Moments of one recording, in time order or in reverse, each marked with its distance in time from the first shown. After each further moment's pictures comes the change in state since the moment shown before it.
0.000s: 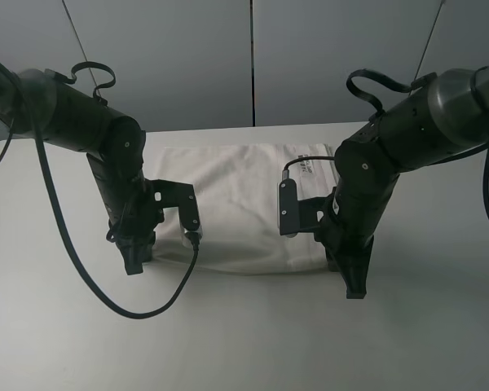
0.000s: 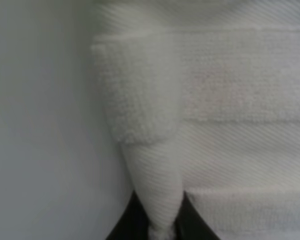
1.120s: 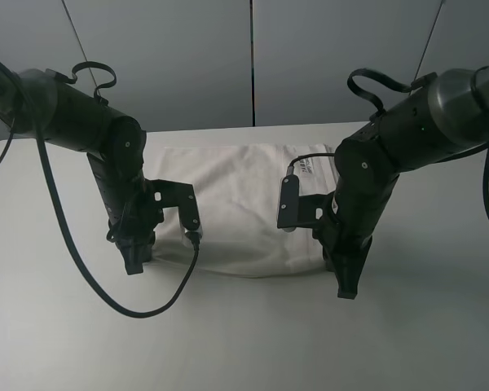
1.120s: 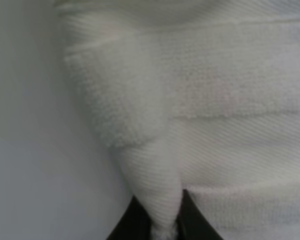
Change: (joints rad) left arm 0.000 0.000 -0.002 0.004 0.015 -0.012; right arm 0.000 0.000 0.000 0.035 0.001 0.082
